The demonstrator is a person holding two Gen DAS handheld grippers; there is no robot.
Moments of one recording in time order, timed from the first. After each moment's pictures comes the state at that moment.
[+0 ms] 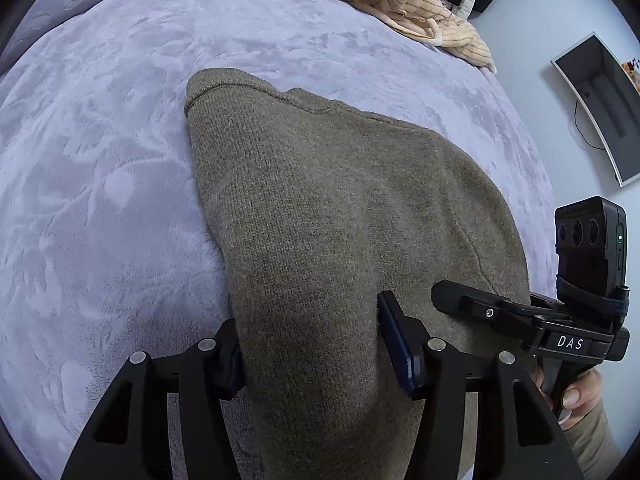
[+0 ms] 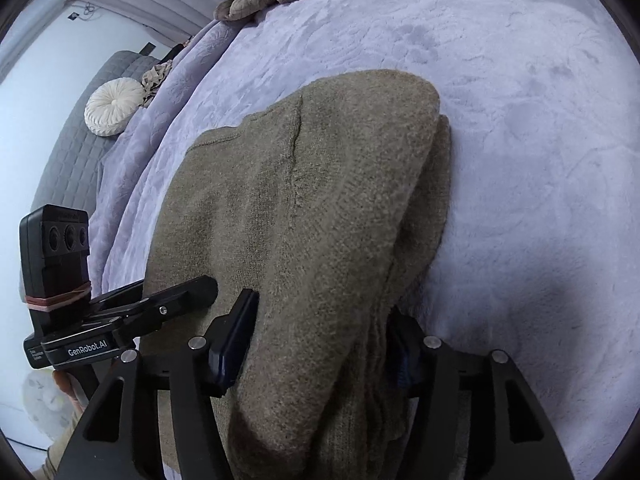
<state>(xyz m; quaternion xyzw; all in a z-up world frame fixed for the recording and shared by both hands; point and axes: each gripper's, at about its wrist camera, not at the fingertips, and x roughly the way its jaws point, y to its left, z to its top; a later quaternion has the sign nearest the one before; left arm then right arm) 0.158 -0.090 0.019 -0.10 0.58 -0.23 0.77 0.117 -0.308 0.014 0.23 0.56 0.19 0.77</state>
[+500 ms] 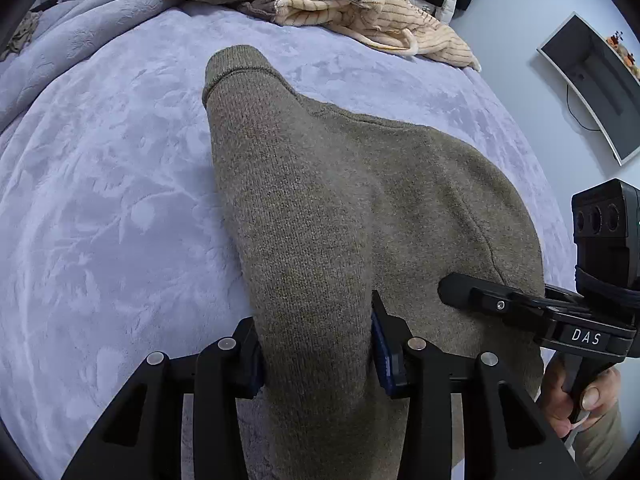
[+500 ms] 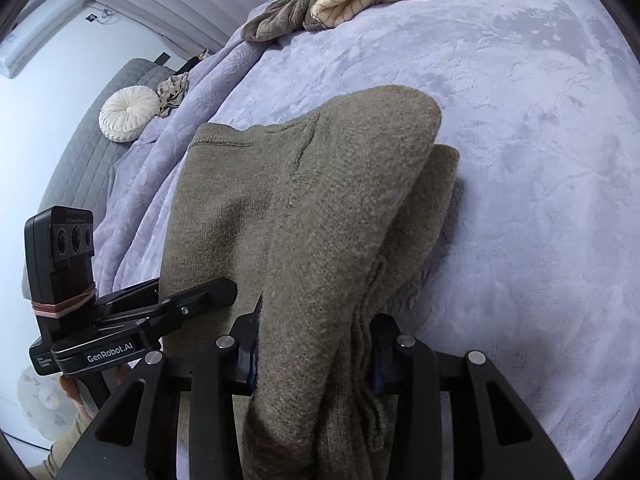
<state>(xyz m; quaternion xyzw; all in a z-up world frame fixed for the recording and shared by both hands) 0.131 -0.095 0.065 -0.05 0.55 -0.22 0.80 0.096 -0.300 0.058 0.22 0.53 0.19 0.79</state>
